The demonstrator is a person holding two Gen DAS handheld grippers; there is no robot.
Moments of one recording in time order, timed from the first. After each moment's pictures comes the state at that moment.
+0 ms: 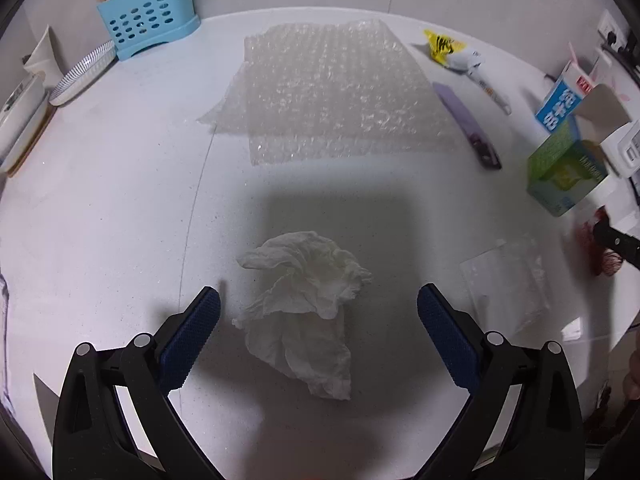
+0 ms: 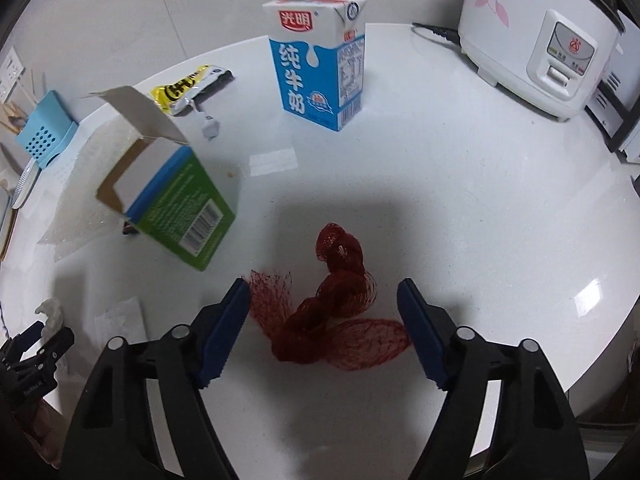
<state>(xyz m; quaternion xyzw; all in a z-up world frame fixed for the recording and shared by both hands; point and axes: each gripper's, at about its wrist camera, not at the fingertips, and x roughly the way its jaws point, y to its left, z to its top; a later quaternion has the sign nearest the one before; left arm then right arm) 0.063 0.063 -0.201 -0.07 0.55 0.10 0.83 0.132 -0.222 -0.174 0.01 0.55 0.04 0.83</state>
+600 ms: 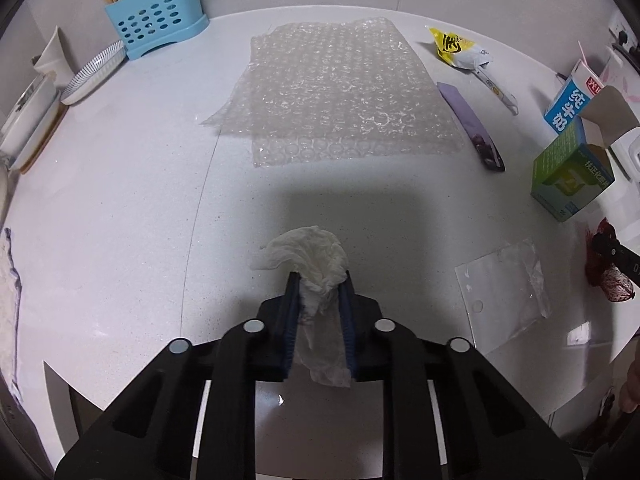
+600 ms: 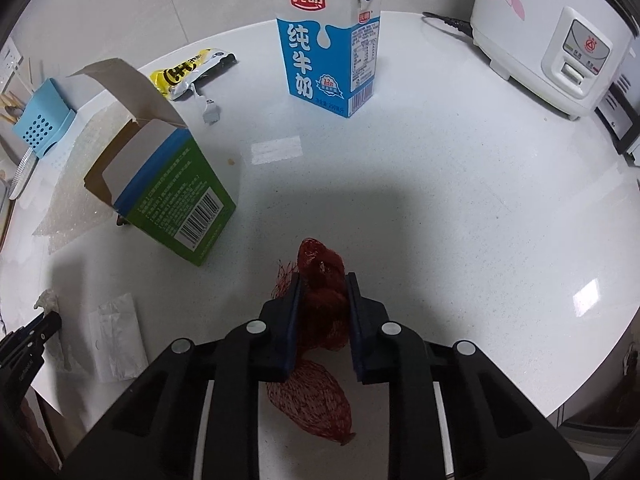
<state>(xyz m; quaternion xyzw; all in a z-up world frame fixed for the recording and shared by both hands) 0.063 0.055 -0.191 -0.07 0.55 0.12 0.83 0.138 -0.210 -0.183 0.00 0.56 0.05 0.82</state>
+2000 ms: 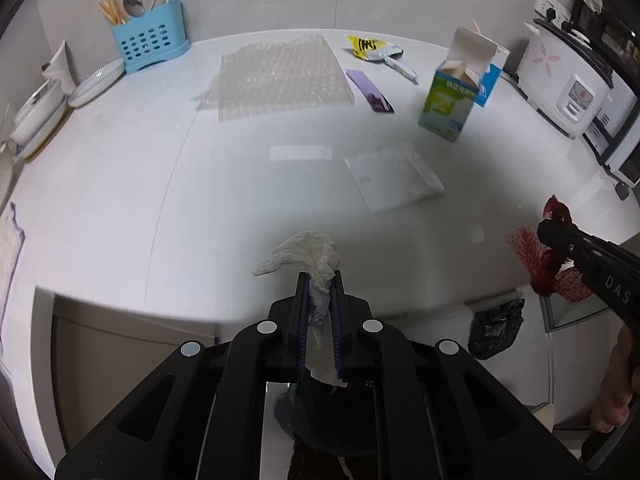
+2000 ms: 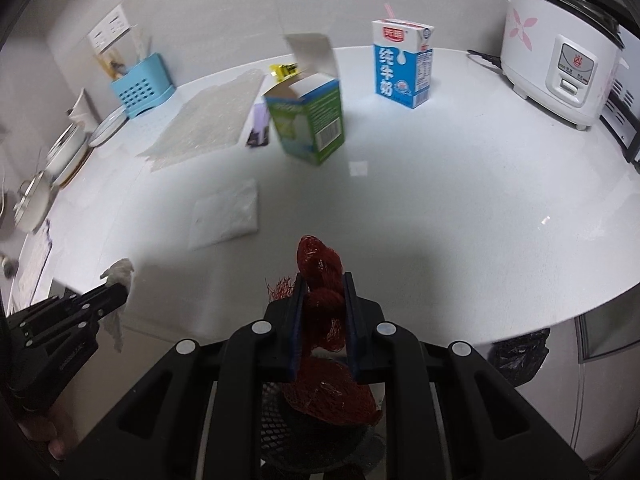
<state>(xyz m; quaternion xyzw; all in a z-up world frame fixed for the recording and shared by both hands) -0.057 -0.021 -0.167 -0.06 0.50 0.07 0.86 -0.003 -0.201 -0.141 -0.01 0.50 0.17 0.85</state>
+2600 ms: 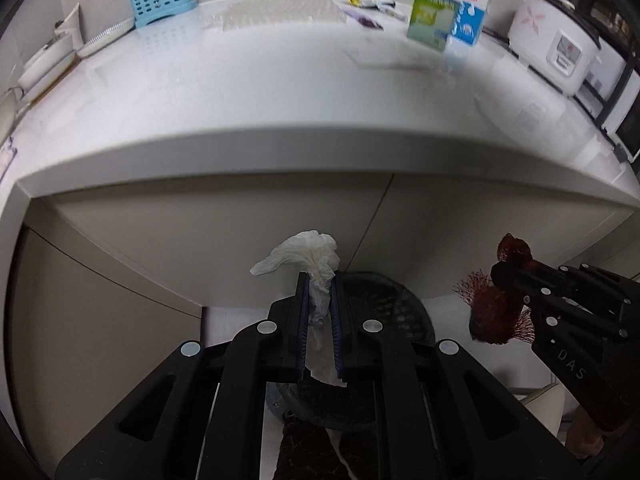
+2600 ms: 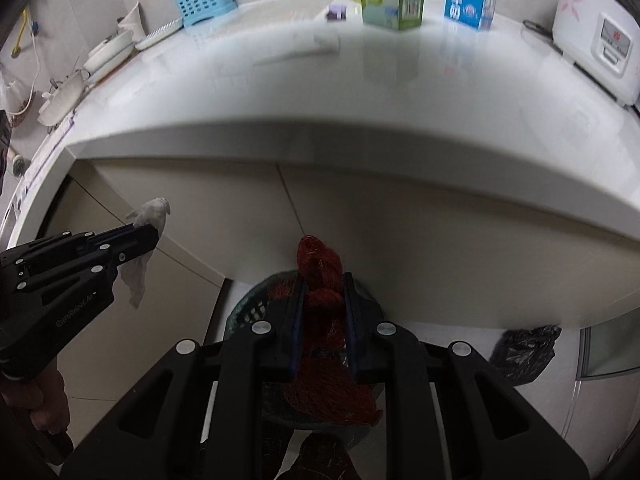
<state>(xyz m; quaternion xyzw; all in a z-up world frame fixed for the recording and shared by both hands) -0.138 -0.044 -0.252 -0.06 0.51 0.07 0.85 -0.105 -0.184 -0.233 -0.07 0.53 0.23 0.81</state>
